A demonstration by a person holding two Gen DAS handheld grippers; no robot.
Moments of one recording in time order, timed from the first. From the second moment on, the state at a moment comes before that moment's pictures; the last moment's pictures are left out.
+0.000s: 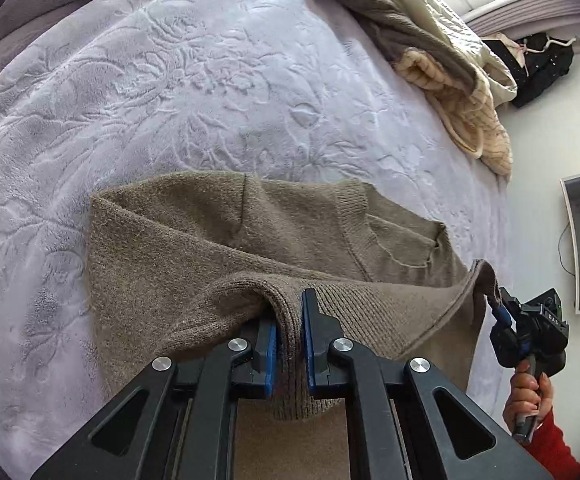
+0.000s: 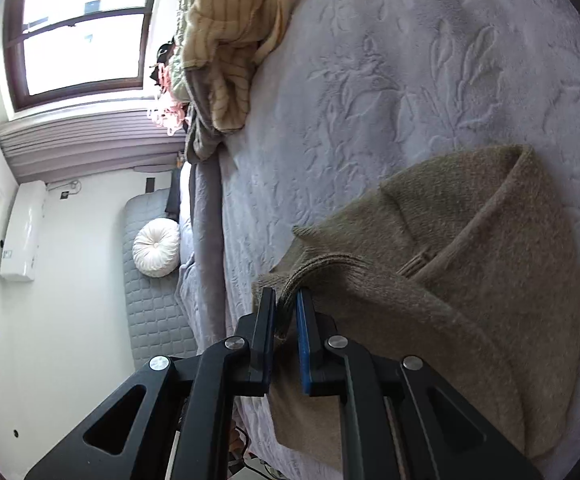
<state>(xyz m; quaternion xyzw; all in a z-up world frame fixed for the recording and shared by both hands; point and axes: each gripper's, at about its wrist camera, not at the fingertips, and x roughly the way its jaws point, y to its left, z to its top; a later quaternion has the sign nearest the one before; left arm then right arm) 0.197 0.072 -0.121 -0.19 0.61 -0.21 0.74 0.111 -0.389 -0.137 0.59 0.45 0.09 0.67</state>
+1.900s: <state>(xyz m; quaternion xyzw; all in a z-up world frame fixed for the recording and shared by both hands) 0.194 0.018 -0.081 -0.05 0.57 -0.22 0.79 0.146 -0.352 -0.087 0.21 0.56 -0.02 0.80</state>
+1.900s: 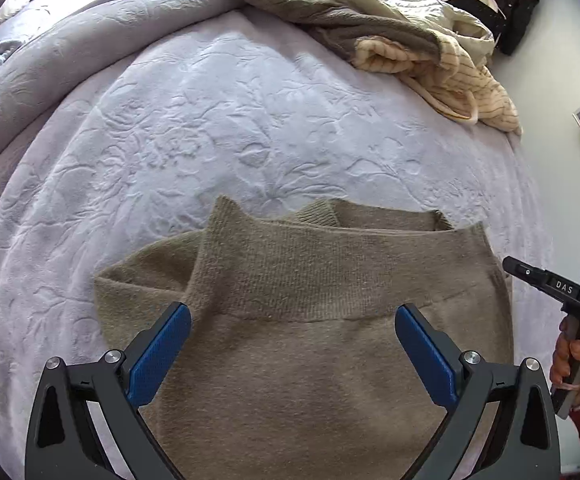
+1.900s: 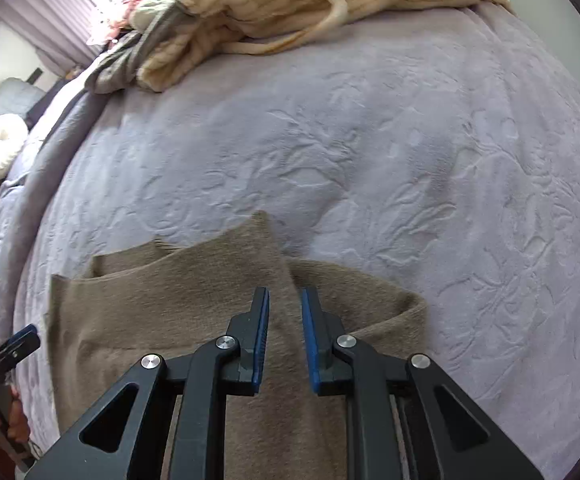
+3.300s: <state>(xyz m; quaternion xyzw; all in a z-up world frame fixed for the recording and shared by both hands) 0.059 0.074 -0.109 -0.01 0.62 -0.12 0.77 0.022 -0.323 -0.100 0.29 0.59 -0.03 0.75</state>
